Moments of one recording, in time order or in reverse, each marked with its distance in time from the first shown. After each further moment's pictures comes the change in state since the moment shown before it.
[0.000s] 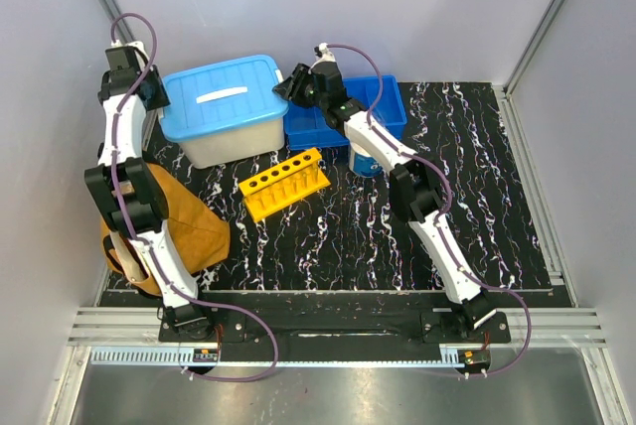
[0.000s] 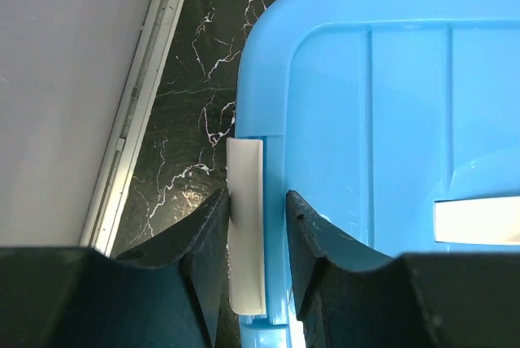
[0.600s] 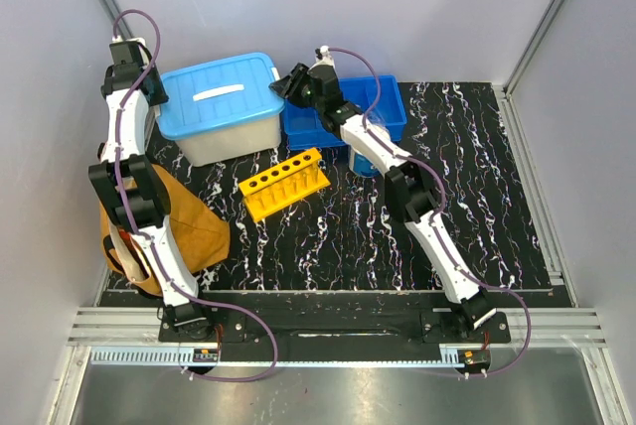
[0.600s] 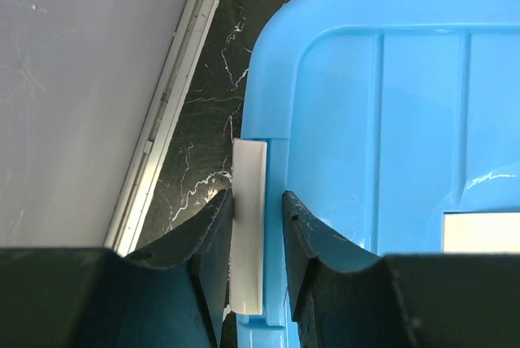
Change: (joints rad) left arm -0.026 0.059 0.103 -0.053 -0.116 0.021; right arm 0.010 0.060 0.053 0.062 0.031 0.101
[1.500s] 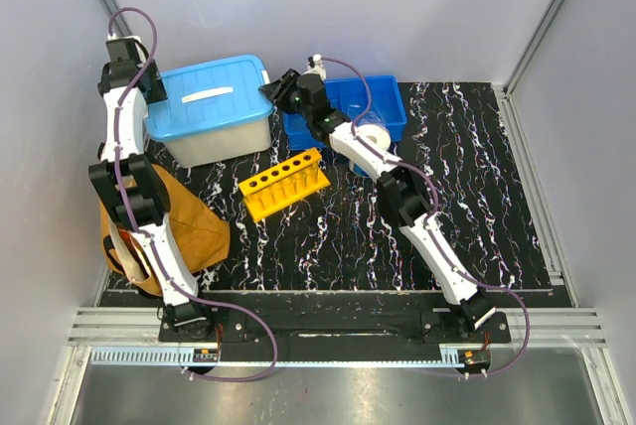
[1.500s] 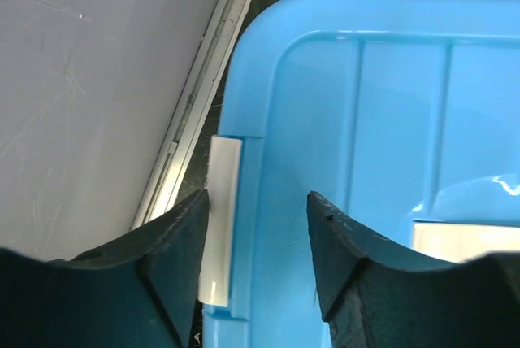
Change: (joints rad) left arm 0.012 0.031 0.061 -0.026 -0.058 0.021; right arm 0.058 0.031 0.012 0.050 0.109 0.116
